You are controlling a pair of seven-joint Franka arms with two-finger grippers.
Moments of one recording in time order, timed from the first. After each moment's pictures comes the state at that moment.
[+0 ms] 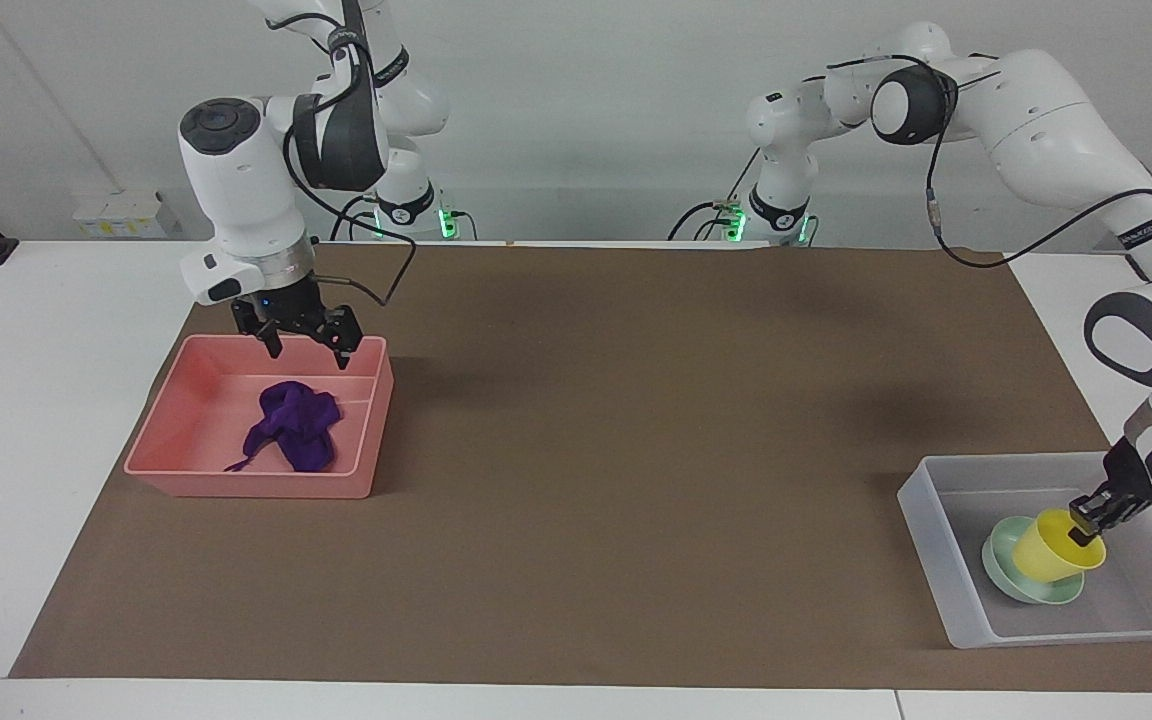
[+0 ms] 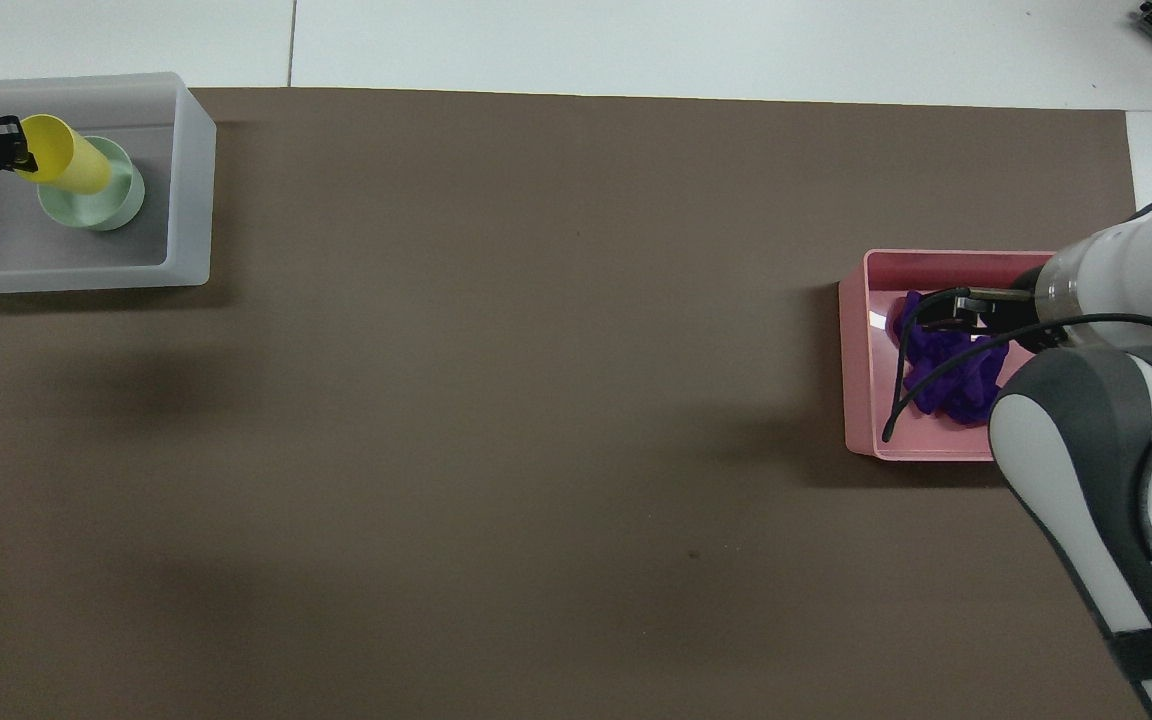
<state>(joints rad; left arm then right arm) 0.29 0.72 -0.11 -1.14 -0.02 2.10 -0.02 -0.08 0.00 0.12 -1.90 -0.07 1.97 0.23</state>
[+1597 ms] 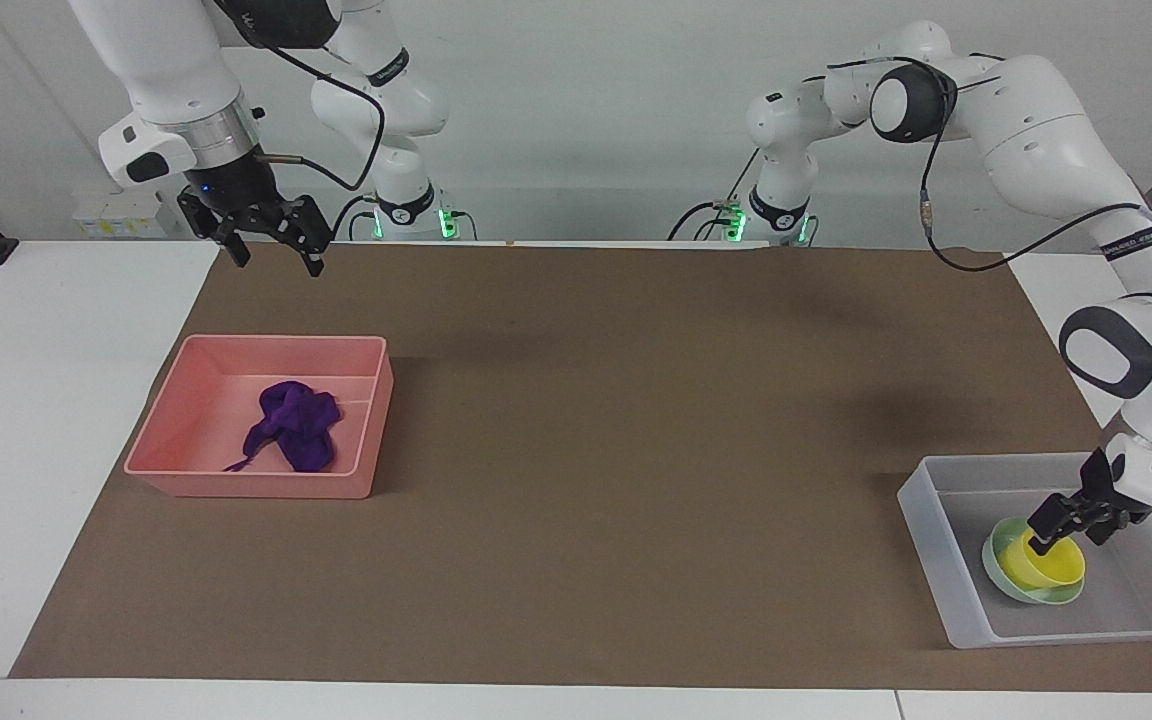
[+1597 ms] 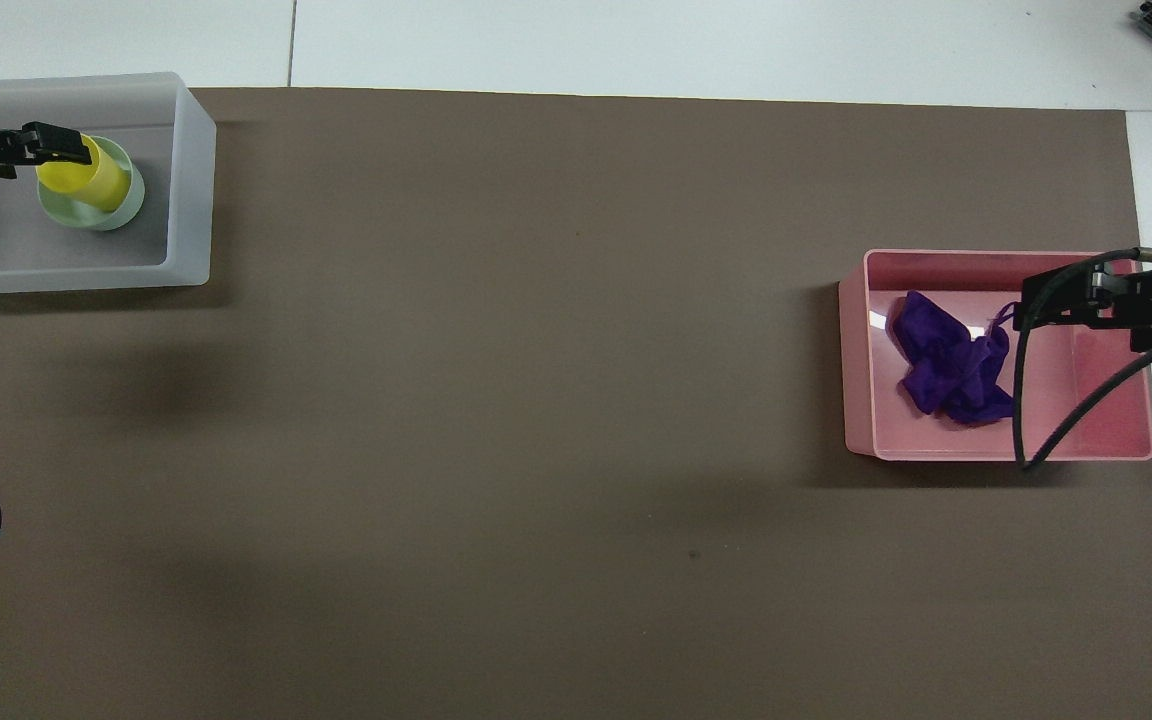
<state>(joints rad) 0.26 0.66 -0.13 -1.25 -0.02 2.20 0.10 -0.10 -0.01 0.11 -1.56 0.01 1.56 0.19</state>
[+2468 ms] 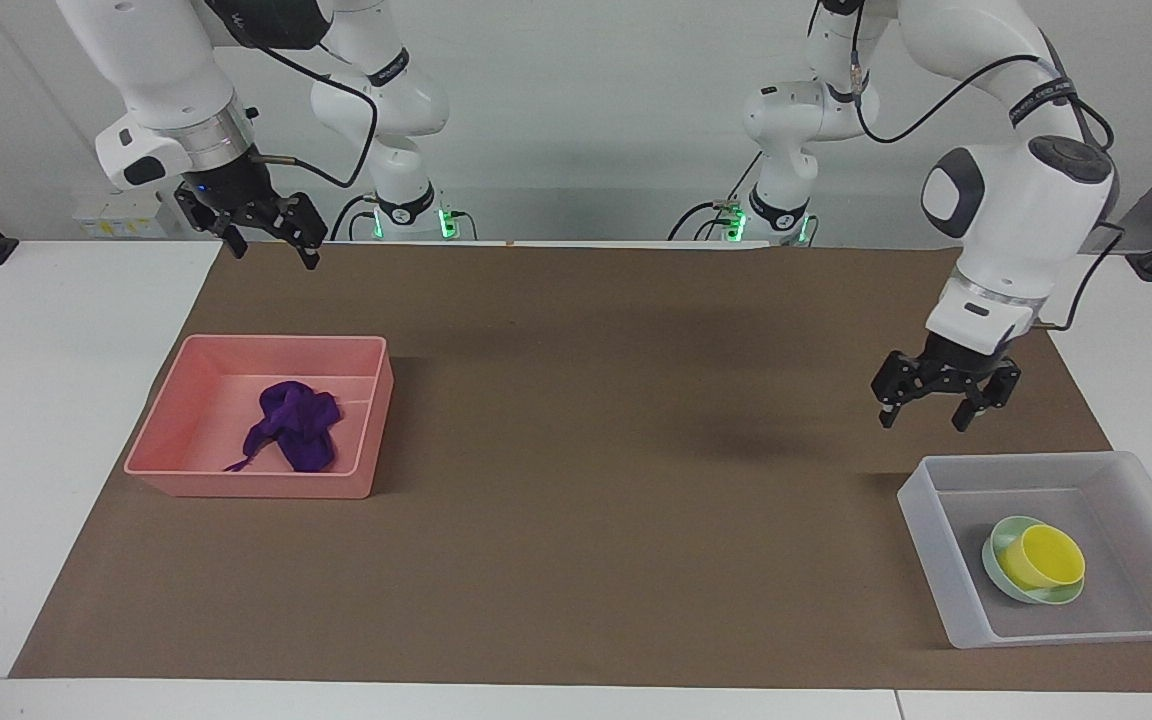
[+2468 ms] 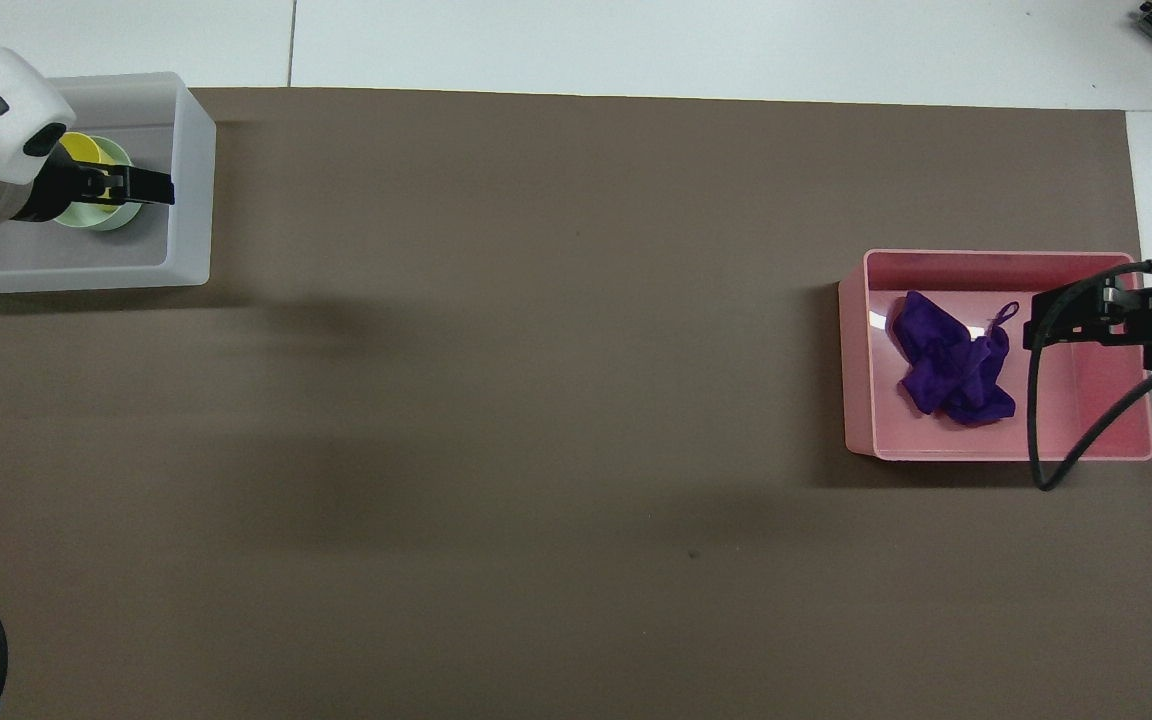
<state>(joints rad) 0.00 0.11 -0.13 -1.80 -0.02 2.20 -0.03 -0.05 -0.02 0.05 -1.57 0.00 1.50 0.20</state>
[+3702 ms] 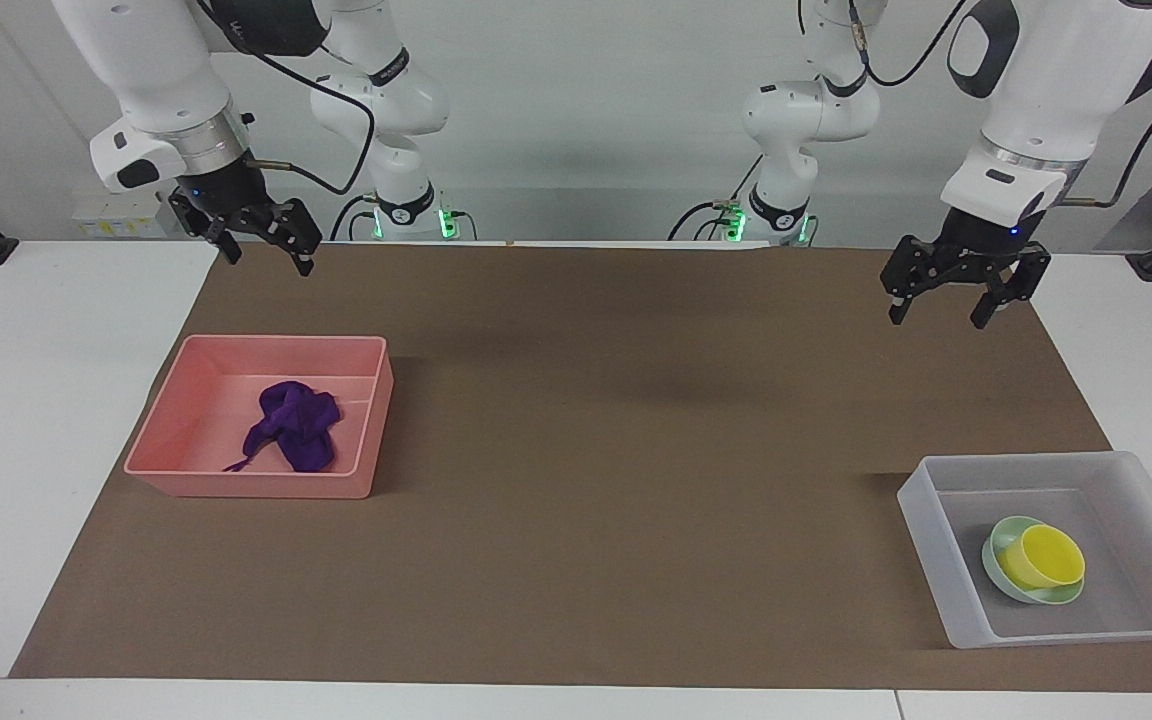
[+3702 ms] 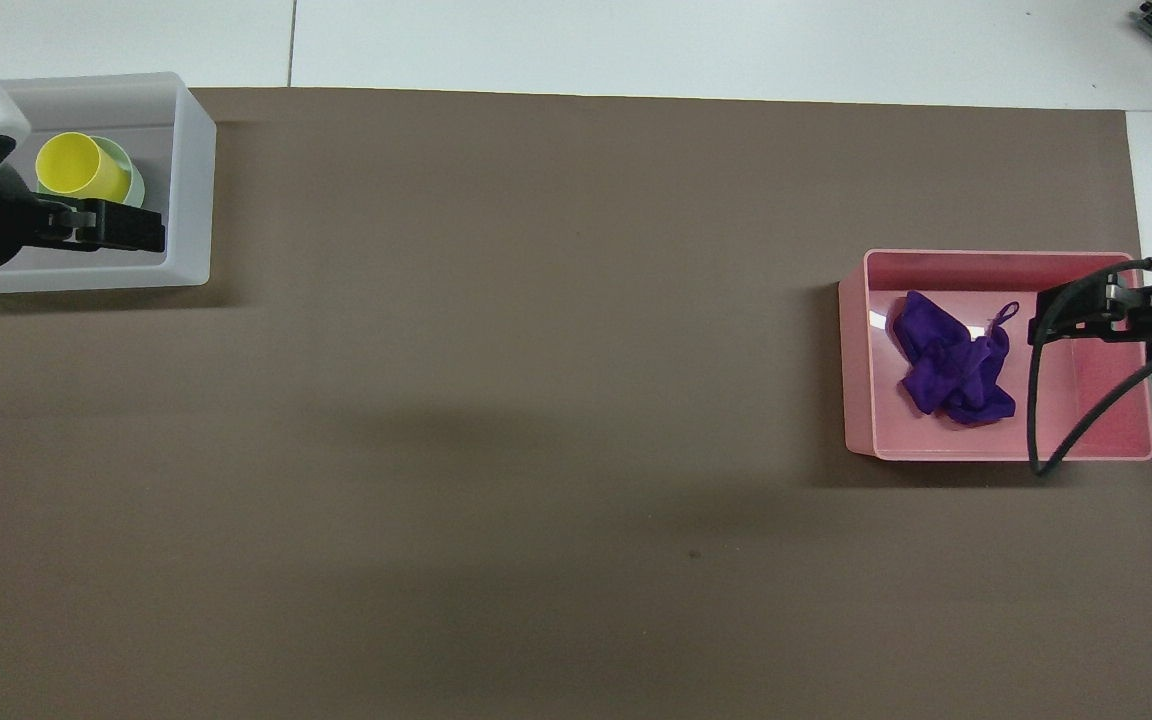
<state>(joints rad) -0.02 0.05 -0.12 -1.52 0.02 1.73 0.00 -0.03 -0.02 0.03 -1.58 -0.01 1.53 0.20</state>
